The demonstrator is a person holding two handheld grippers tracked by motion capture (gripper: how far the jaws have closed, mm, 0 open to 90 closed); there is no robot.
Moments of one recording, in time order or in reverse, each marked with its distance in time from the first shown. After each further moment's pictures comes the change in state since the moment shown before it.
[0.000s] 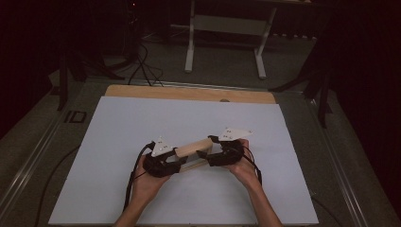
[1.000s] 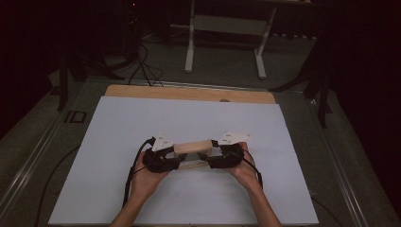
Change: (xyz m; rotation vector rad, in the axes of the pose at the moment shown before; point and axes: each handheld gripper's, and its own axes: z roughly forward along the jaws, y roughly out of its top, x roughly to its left) left arm 0.010 0.009 0.005 0.028 -0.004 0.026; right arm 0.002 -0.012 0.002 0.019 -0.008 -0.022
